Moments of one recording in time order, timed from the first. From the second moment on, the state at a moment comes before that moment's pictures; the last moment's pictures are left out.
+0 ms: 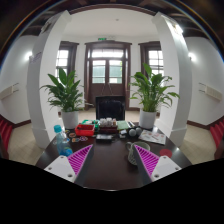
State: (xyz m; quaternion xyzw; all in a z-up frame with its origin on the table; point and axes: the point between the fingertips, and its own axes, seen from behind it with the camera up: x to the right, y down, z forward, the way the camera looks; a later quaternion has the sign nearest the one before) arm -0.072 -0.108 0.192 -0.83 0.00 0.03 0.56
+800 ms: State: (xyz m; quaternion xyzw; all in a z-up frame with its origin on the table) arm -0.283 -0.020 0.077 -0.81 -0.06 0.08 0.58
